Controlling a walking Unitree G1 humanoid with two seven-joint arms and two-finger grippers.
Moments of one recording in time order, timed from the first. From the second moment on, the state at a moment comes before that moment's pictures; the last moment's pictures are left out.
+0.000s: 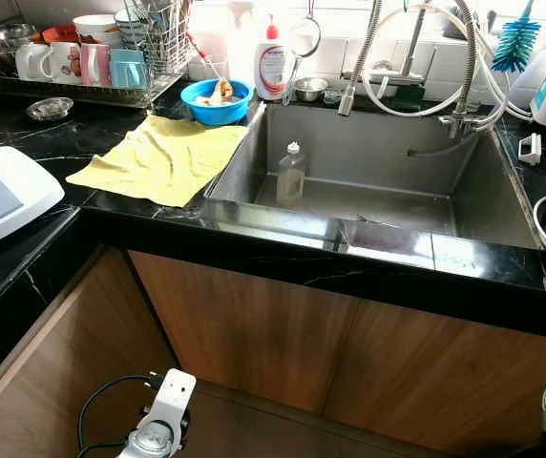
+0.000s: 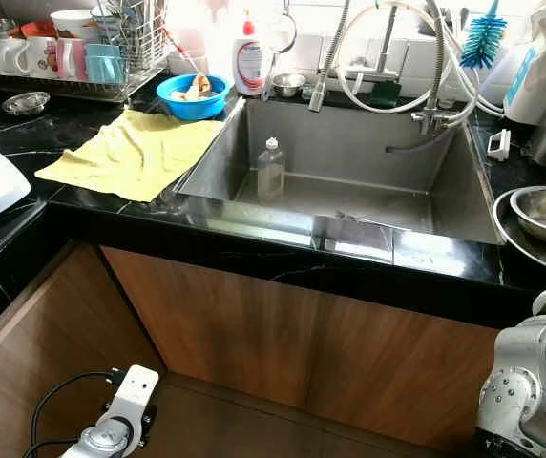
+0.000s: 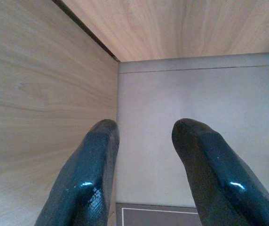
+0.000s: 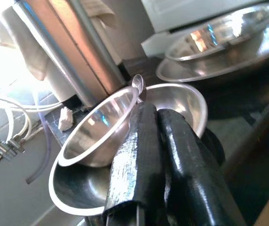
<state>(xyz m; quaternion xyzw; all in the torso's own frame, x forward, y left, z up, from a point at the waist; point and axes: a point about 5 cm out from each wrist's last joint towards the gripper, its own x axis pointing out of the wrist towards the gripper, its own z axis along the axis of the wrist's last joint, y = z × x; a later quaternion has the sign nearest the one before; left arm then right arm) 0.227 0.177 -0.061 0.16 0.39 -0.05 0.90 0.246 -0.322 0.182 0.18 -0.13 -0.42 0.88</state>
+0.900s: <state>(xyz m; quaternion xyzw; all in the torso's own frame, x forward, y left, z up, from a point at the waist) 0.227 0.177 -0.061 0.16 0.39 -0.05 0.90 0.293 -0.271 0.216 -0.04 -0.09 -0.15 0.98</state>
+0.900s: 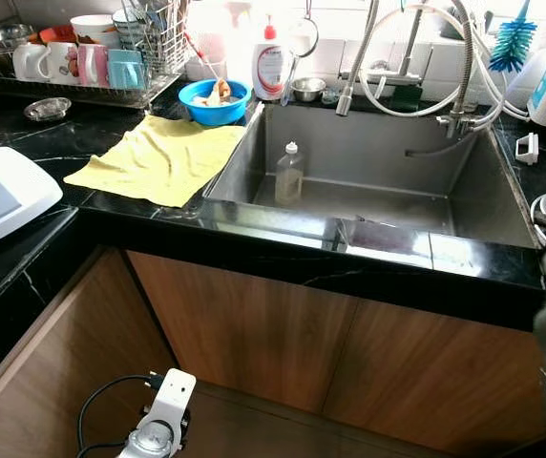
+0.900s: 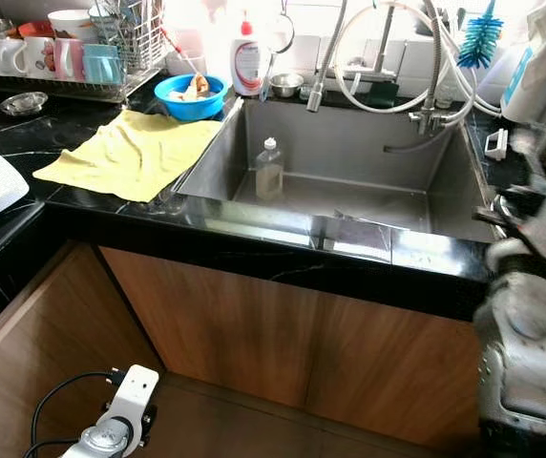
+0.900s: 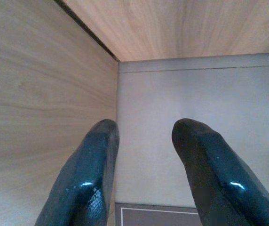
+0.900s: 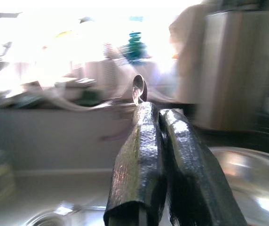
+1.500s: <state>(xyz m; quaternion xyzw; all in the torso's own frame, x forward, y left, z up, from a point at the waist) 0.228 0.176 -0.060 0.16 0.39 -0.05 0.91 0.336 -0.235 0.187 -0.03 0.00 -0.05 1.00</state>
